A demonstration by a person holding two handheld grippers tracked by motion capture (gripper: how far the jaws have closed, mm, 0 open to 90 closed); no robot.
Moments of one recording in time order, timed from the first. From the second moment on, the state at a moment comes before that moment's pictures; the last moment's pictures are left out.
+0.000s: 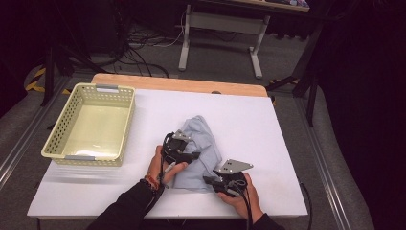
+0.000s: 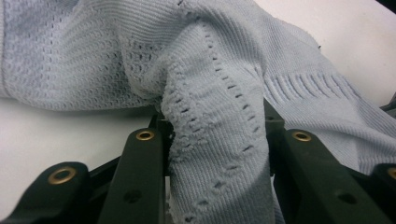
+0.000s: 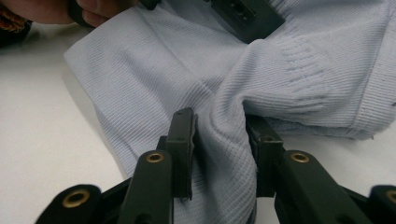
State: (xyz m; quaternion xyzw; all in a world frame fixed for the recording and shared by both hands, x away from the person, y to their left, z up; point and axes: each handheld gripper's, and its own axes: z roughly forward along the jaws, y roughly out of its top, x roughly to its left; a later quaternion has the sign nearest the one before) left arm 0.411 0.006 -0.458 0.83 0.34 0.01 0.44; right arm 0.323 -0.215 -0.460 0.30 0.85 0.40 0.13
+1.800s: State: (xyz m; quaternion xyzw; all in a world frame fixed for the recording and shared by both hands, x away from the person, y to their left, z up) left arm 0.397 0.017 -0.404 0.83 0.28 0.10 0.47; right arm 0.312 -0.210 -0.430 0.27 0.82 0.46 0.19
